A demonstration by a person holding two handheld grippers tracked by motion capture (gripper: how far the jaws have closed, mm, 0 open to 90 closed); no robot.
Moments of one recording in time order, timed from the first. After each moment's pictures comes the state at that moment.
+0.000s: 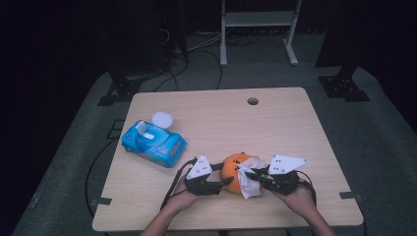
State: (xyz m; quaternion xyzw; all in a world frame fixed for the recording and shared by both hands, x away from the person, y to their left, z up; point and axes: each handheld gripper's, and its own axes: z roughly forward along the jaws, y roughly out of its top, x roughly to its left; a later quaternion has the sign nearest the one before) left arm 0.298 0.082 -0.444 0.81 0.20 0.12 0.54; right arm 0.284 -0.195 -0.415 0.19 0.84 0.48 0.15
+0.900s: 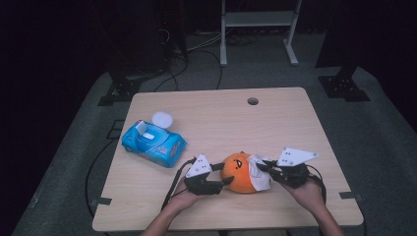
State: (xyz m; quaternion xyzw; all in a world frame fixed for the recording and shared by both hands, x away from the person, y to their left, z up) left arm 0.299 0.081 -0.445 0.80 0.22 0.10 0.55; right arm 0.295 -0.218 -0.409 0.23 0.84 0.45 0.18
